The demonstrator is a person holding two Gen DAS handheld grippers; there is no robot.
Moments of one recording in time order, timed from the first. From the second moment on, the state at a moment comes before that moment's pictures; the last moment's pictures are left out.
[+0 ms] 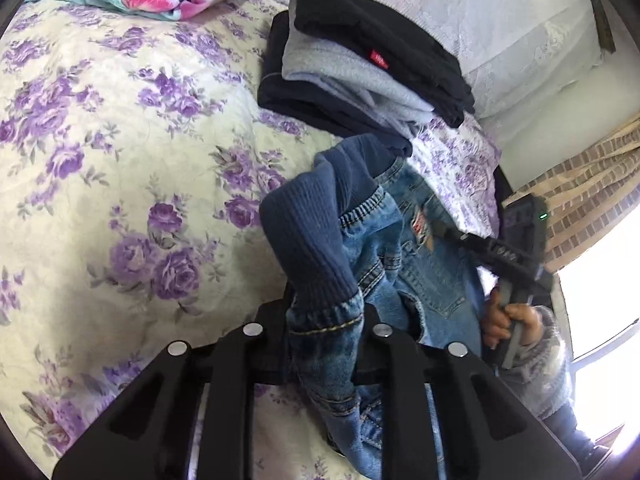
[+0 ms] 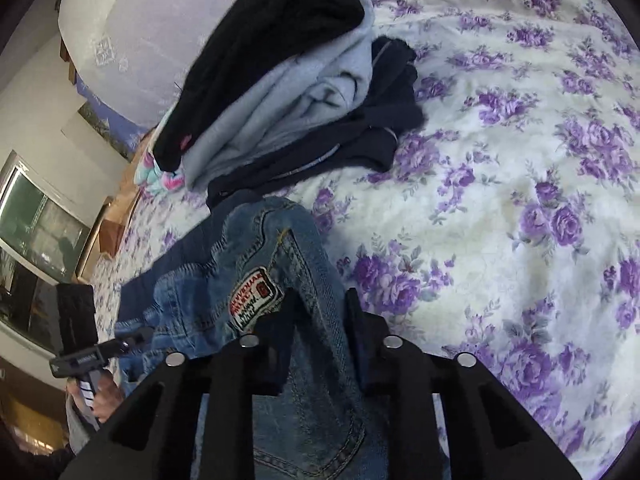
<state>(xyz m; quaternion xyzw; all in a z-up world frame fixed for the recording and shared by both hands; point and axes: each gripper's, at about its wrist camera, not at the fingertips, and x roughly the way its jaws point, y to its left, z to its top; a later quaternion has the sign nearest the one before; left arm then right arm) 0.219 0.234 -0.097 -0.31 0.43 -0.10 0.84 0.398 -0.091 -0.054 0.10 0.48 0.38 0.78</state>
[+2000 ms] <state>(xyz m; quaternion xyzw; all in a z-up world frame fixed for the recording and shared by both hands) -0.020 0.382 -0.039 -0.47 0.24 0.00 0.85 0.156 -0.319 -0.111 0.43 0.36 0.26 0.78</state>
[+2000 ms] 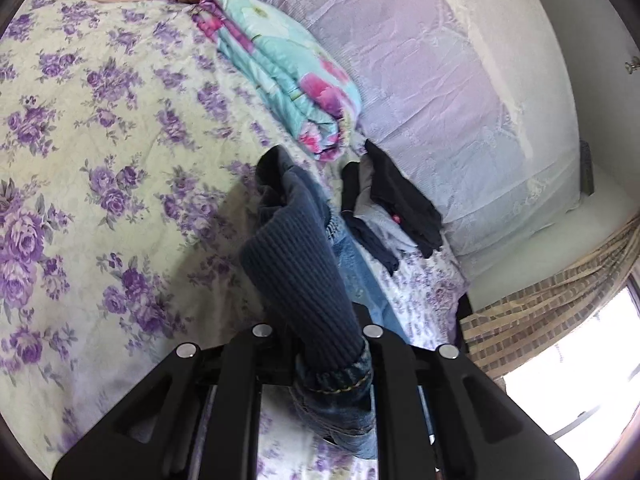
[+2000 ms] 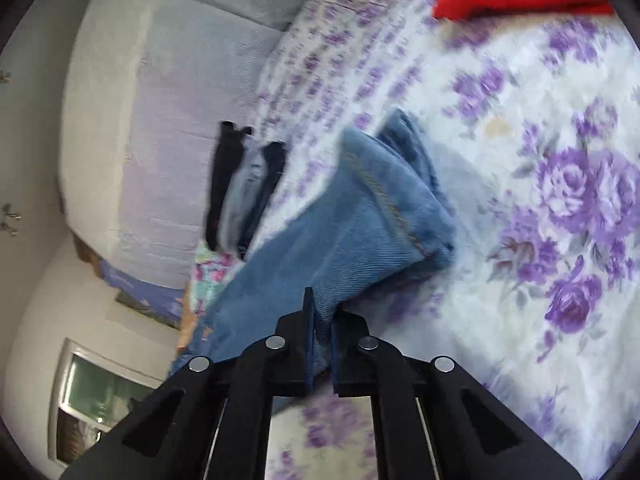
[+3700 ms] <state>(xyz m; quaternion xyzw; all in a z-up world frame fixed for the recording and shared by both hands) 0.265 0.463 -0.054 -0.54 0.46 -0.01 0.70 0.330 -0.301 -0.037 0.31 0.44 0.22 0.82</state>
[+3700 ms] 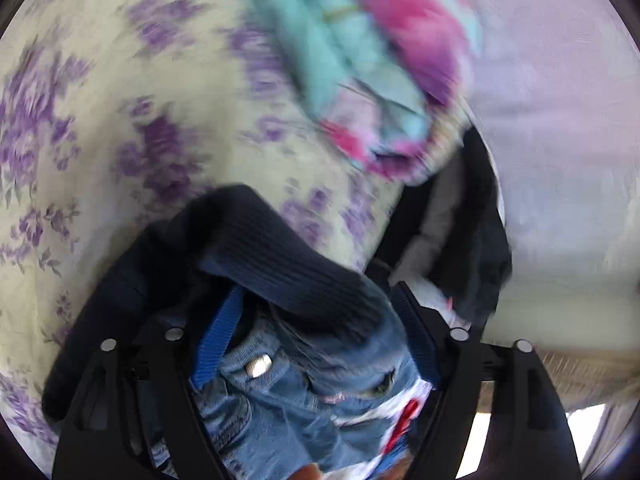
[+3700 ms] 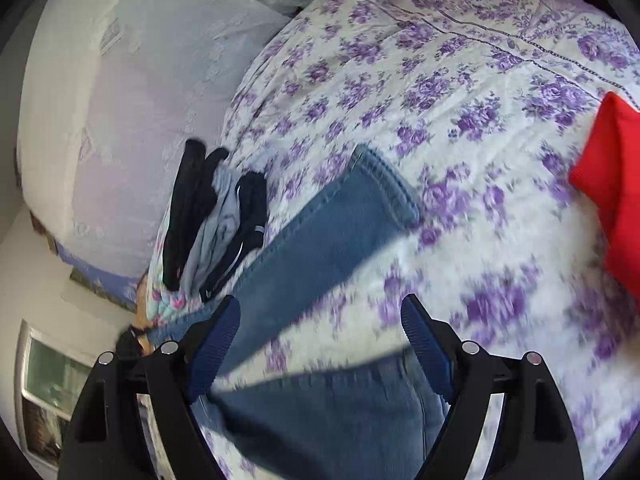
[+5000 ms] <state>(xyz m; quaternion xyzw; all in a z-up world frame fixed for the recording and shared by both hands) 0.063 0.401 -0.037 -0.52 0.30 -0.04 0.80 0.198 -0.334 -0.018 0.47 0.34 0.28 0.76</state>
